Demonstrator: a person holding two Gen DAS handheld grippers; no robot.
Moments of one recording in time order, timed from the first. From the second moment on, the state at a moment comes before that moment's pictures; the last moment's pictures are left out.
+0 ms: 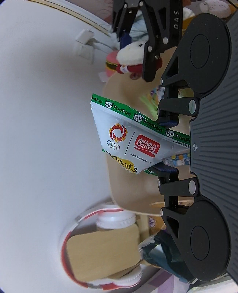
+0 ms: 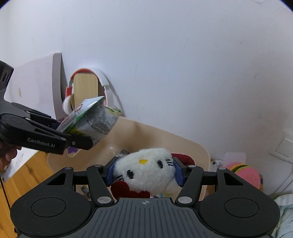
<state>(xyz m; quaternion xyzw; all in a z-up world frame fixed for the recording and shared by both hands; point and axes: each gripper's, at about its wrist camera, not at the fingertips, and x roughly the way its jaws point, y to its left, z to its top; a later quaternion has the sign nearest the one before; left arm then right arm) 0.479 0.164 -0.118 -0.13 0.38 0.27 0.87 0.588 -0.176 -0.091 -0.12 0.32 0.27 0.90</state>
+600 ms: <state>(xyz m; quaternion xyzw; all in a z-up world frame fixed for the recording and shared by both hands) 0.477 0.160 -0.153 -0.18 0.43 0.28 0.84 0.601 -0.172 -0.136 -0.15 0.40 0.25 0.87</state>
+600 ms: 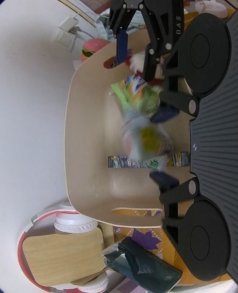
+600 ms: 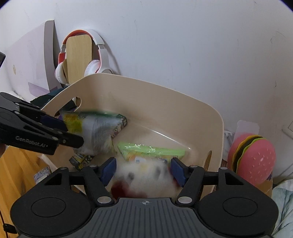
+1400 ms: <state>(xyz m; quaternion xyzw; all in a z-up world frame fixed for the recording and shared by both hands) 0.390 0.134 -0.109 -0.12 0.39 0.30 0.86 0.518 -0.215 -0.107 -0.11 0.36 0.21 0.90</state>
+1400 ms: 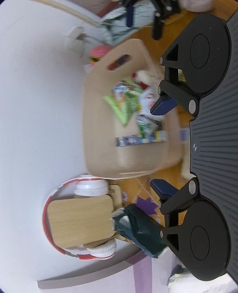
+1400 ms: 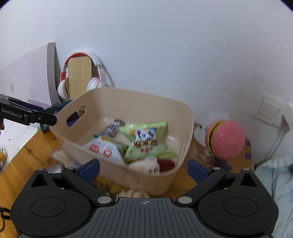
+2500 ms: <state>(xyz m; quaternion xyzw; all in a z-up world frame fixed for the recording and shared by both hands) 0.374 0.122 -0.232 -0.18 0.51 0.29 0.79 0.458 -0.199 -0.215 -0.16 0.50 0.15 0.84</state>
